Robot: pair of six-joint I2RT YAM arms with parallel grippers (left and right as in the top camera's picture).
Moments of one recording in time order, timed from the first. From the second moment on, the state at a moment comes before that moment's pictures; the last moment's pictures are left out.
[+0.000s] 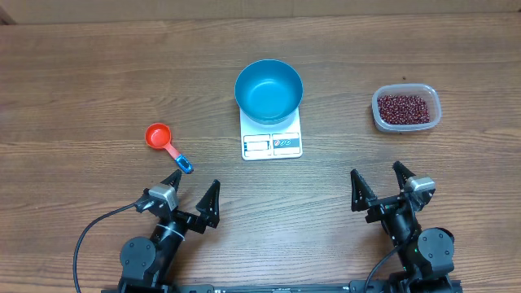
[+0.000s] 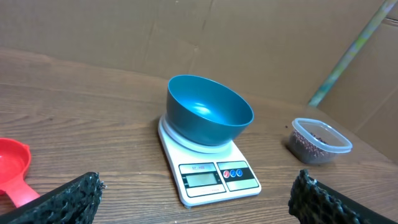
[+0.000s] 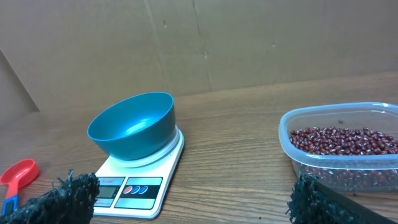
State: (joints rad) left arm -0.15 0.01 0.01 -0.06 0.25 -0.36; right arm 0.17 0.01 0.04 -0.10 -0.09 0.22
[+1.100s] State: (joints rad) left arm -0.15 0.77 0.86 -0.71 0.08 -0.25; right arm 0.17 0.01 0.04 -0.10 -0.09 0.22
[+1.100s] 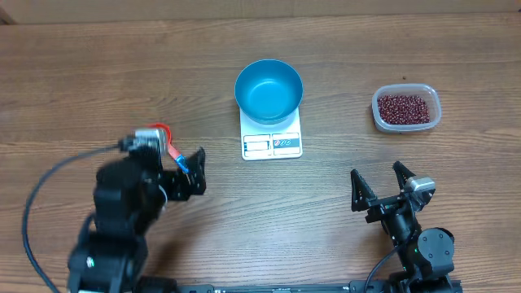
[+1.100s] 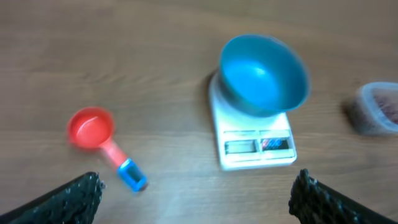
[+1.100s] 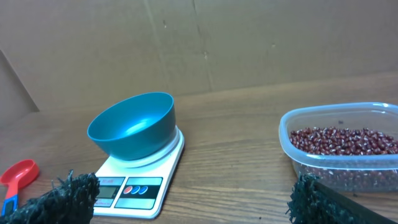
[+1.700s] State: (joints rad) left arm -0.15 1.06 1.04 -0.77 0.11 -0.25; right arm 0.17 0.01 0.04 -0.10 -0.09 0.22
